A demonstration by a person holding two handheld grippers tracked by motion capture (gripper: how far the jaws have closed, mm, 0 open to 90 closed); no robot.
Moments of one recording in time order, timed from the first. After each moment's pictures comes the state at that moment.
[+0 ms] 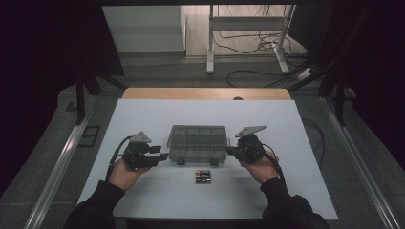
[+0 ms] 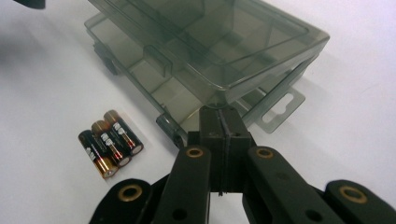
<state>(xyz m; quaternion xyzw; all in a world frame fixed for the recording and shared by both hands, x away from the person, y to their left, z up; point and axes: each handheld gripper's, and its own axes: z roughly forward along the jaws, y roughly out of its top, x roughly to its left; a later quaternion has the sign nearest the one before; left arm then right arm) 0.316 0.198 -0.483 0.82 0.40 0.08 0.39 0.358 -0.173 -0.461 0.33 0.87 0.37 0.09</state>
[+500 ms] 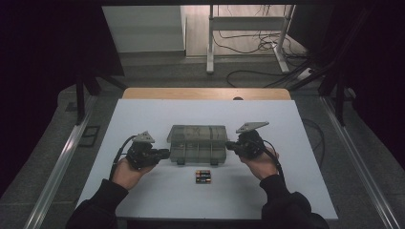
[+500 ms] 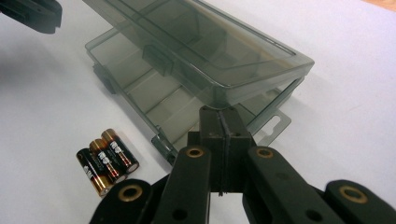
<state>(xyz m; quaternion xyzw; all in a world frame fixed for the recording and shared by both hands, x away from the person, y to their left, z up) 0.319 0.188 -0.482 0.83 0.37 0.06 0.40 0.365 -0.172 -0.451 0.33 0.86 0.38 0.10</state>
